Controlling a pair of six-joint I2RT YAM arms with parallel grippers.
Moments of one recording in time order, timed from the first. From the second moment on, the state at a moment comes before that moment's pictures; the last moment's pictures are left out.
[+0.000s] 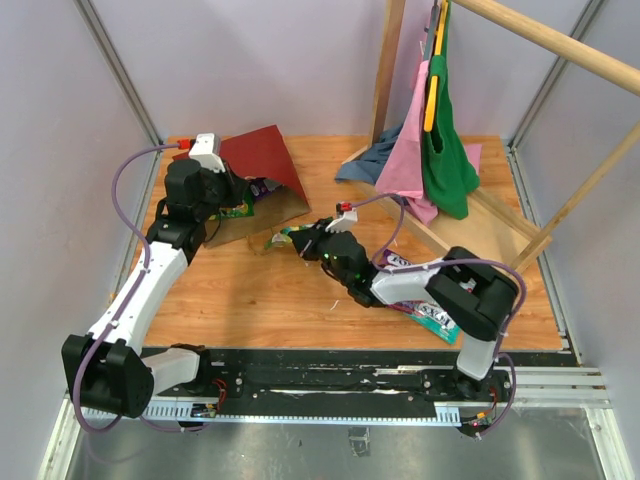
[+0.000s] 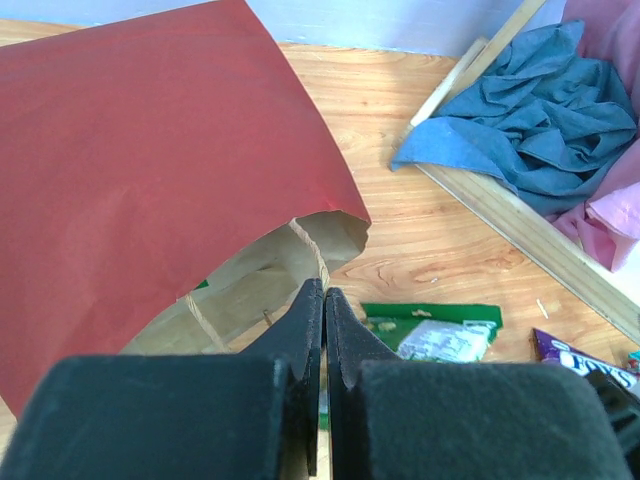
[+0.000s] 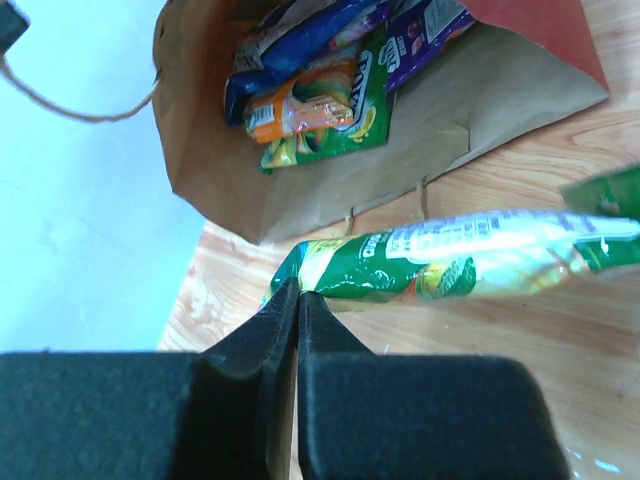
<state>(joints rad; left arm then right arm) -0.18 1.17 0.99 -0.09 0.12 -0.27 0.95 1.84 0.84 0.91 0.31 0.88</state>
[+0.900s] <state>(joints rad) -0.18 1.16 0.99 -0.09 0.13 -0.27 0.97 1.67 1.45 -0.51 0.57 0.19</state>
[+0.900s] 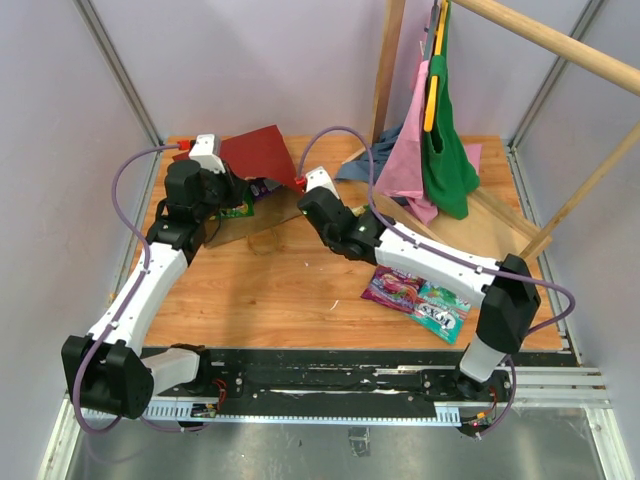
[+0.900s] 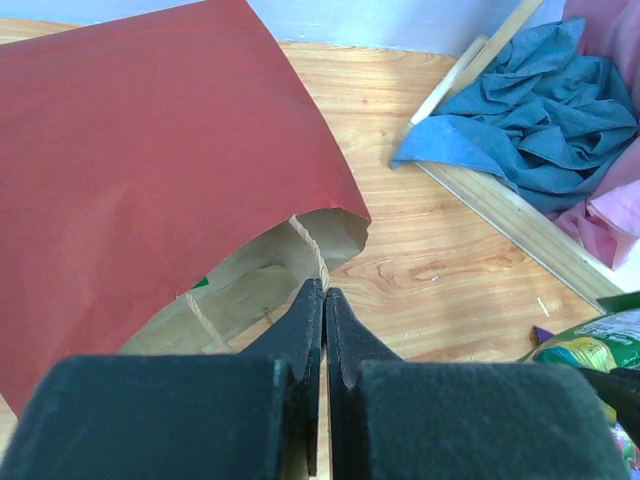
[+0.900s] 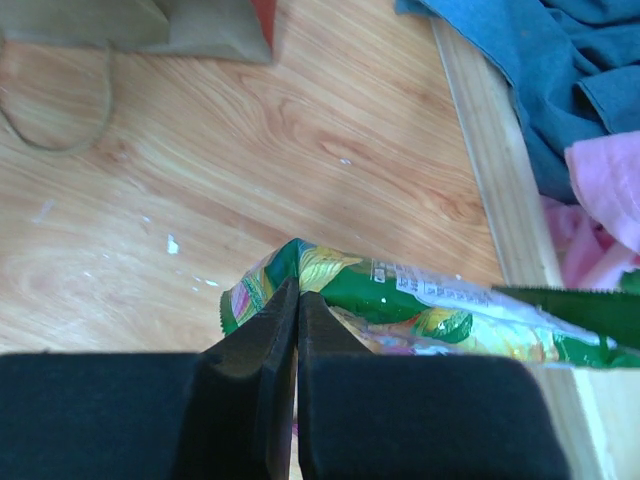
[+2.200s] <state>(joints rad) -0.18 1.17 0.99 -0.09 0.12 -0.26 0.79 1.89 1.44 -0.62 0.39 0.40</state>
